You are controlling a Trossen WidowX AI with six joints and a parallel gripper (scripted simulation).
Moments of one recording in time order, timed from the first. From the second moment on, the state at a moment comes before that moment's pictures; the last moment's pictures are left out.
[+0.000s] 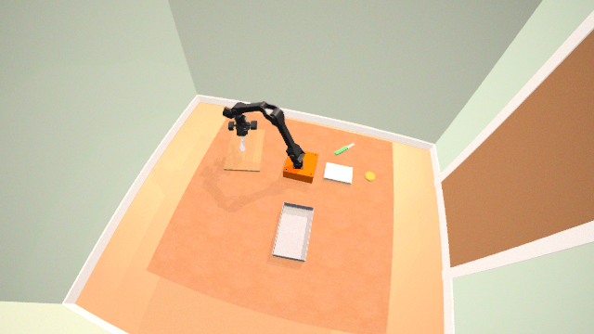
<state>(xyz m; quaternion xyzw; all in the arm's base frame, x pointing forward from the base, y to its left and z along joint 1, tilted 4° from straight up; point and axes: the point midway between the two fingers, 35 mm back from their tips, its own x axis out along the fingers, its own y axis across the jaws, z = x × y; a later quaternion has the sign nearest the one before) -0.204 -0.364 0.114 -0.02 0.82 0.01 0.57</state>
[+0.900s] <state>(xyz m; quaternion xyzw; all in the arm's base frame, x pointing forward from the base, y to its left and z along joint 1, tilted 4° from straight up) -0.211 -0.366 0.102 -0.03 0.74 -0.02 0.68</state>
